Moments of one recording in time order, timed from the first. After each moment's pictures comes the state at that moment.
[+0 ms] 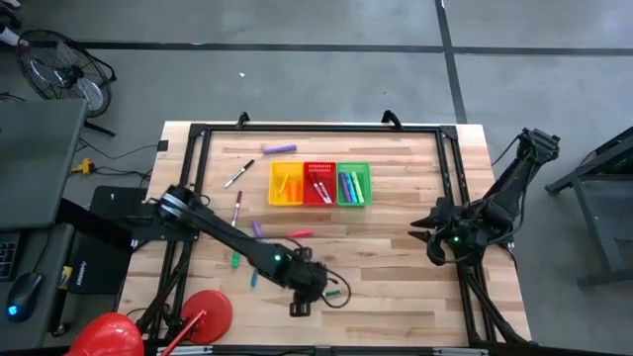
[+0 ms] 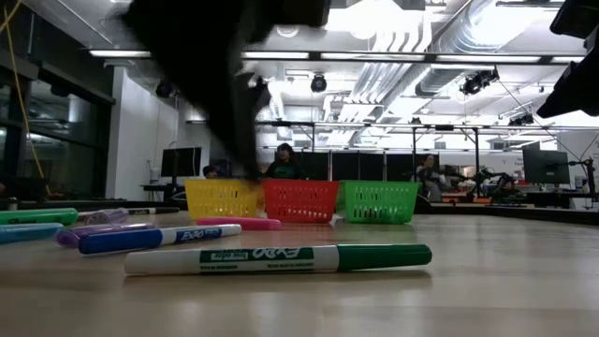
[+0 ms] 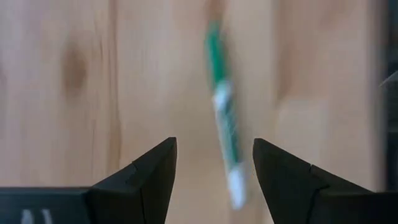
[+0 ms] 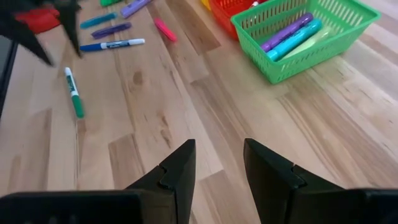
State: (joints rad) left arm -0.47 1.99 1.50 -0.62 -0.07 -0.47; right arm 0.89 0.72 0.49 -0.80 0.80 1.16
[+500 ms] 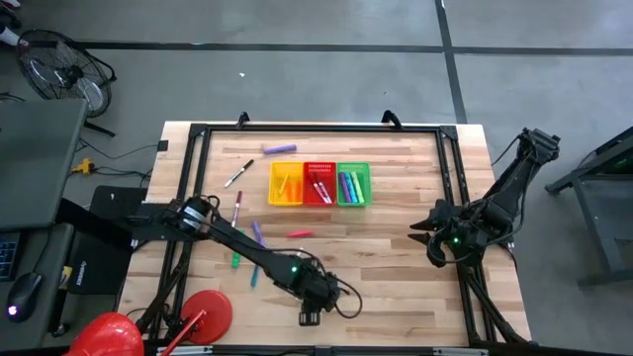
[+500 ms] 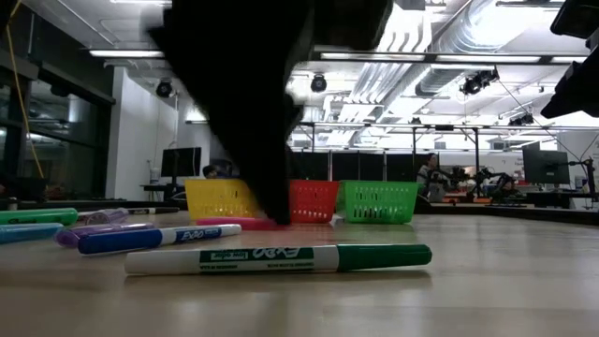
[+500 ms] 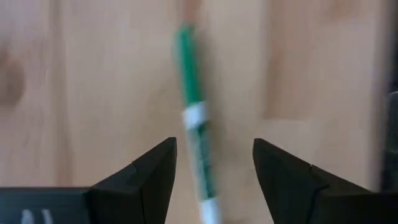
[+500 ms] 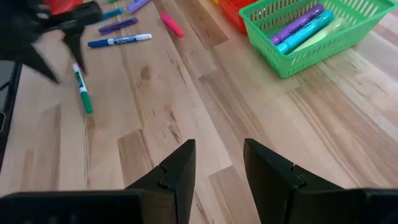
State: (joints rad) left arm -0.47 2.17 1.71 -0.72 -0.03 -0.51; right arm 0.89 0.73 0.49 -0.78 0.77 1.16
